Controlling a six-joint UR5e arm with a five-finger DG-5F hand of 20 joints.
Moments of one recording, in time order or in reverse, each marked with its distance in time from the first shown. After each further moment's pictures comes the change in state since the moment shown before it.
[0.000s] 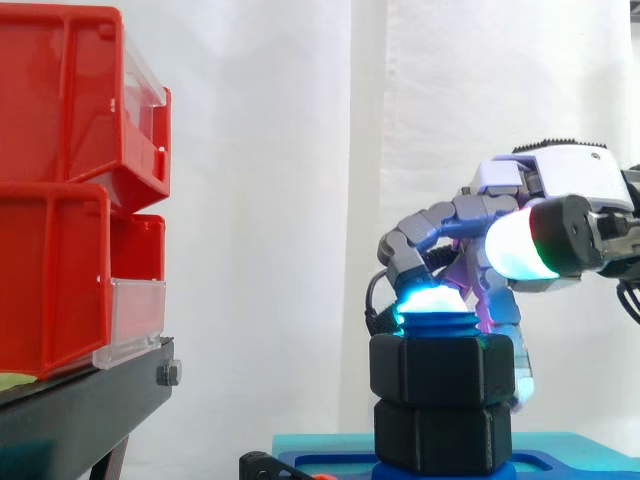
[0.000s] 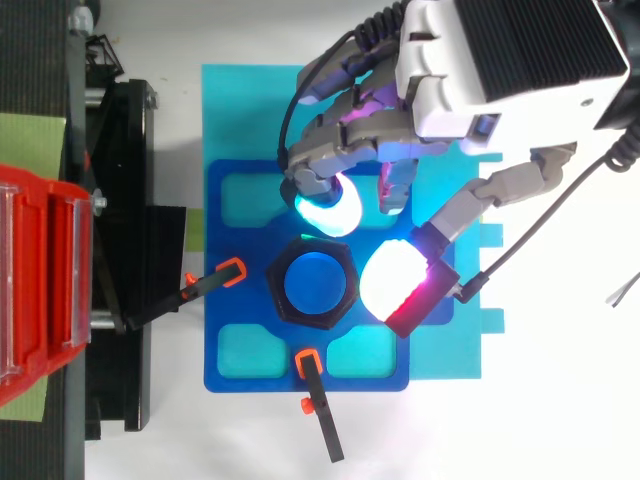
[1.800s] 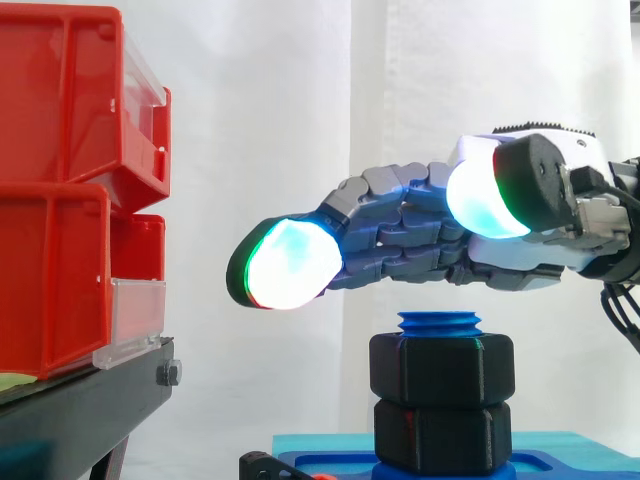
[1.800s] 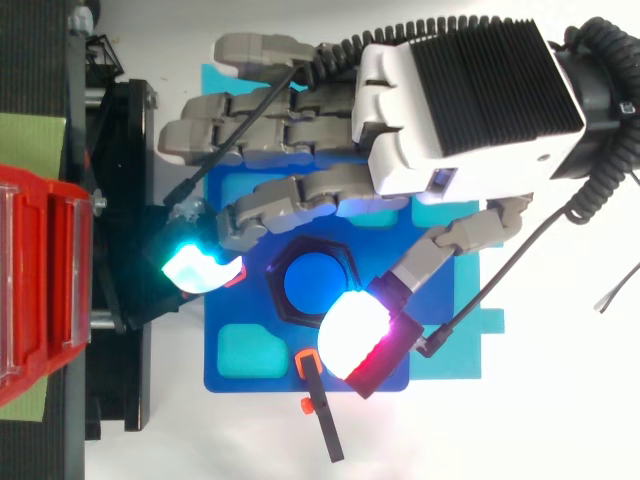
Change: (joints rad) arm 0.051 -0.033 0.013 0.083 0.063 0.015
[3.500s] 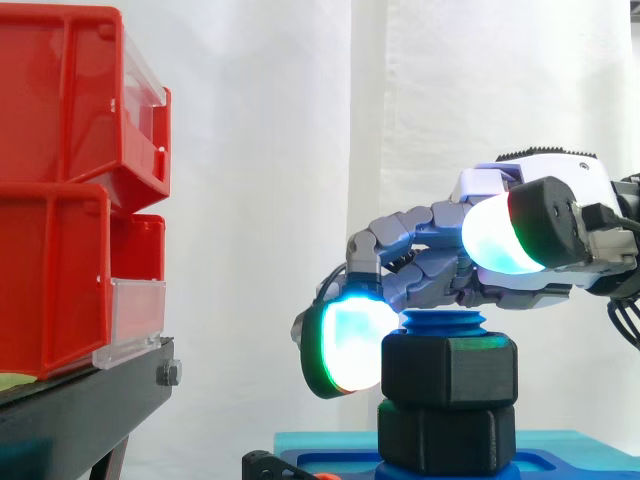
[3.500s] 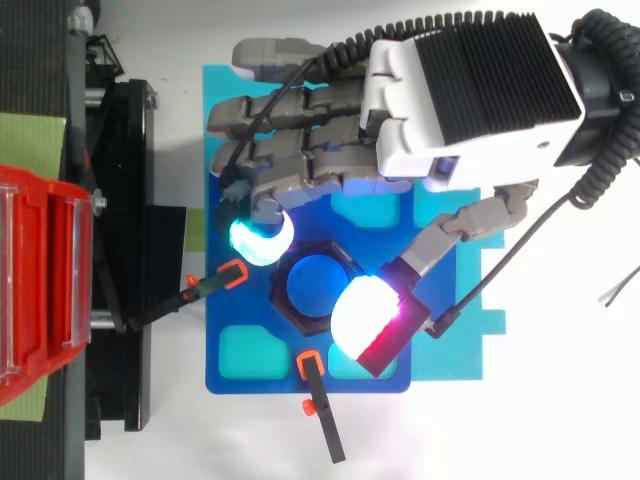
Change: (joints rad) arm -0.018 -0.001 0.000 -0.046 -0.029 -0.003
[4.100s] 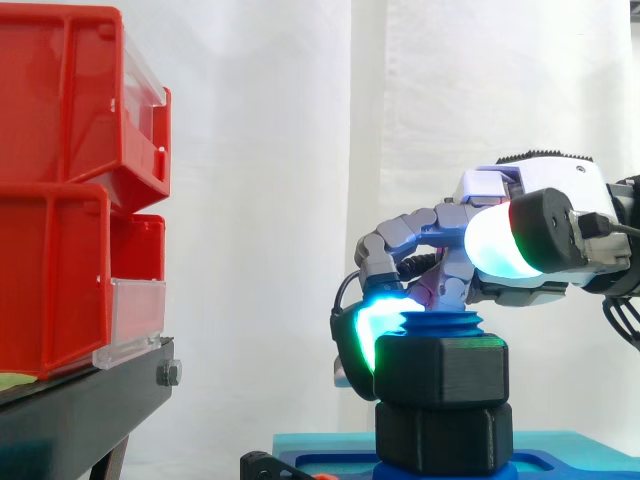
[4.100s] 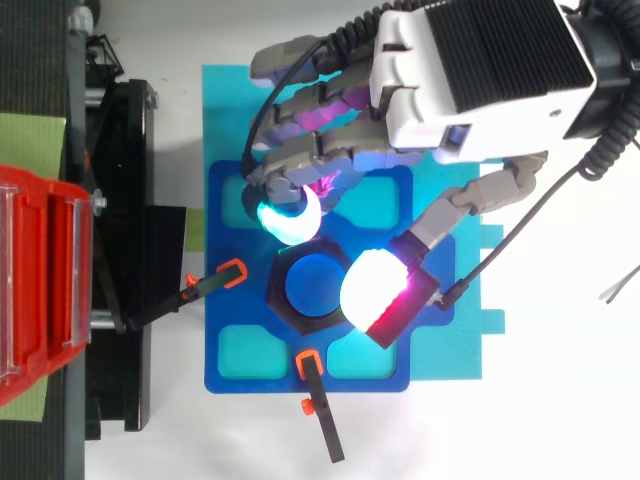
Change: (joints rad) arm -0.027 0.001 0.000 0.007 -0.029 -0.001
